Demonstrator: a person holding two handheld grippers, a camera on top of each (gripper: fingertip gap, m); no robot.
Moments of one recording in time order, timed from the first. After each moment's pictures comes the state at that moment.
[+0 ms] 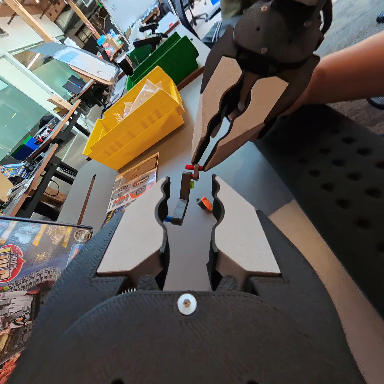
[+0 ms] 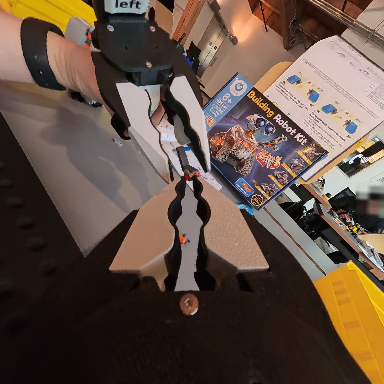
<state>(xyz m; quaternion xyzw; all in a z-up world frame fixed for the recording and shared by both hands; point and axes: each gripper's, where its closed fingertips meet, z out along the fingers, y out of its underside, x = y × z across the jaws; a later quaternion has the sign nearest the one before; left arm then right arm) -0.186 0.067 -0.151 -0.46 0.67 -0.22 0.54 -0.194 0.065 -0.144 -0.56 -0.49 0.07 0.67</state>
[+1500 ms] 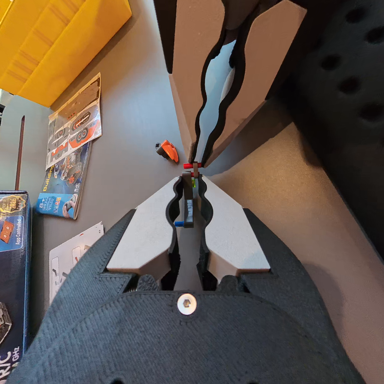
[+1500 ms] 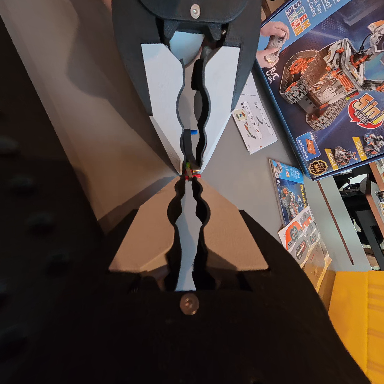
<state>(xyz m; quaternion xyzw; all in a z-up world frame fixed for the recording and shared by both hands) -0.190 0.080 -0.251 -0.53 0.73 -0.13 0.41 -0.196 0.076 -0.238 -0.63 -0.61 0.01 0.49</state>
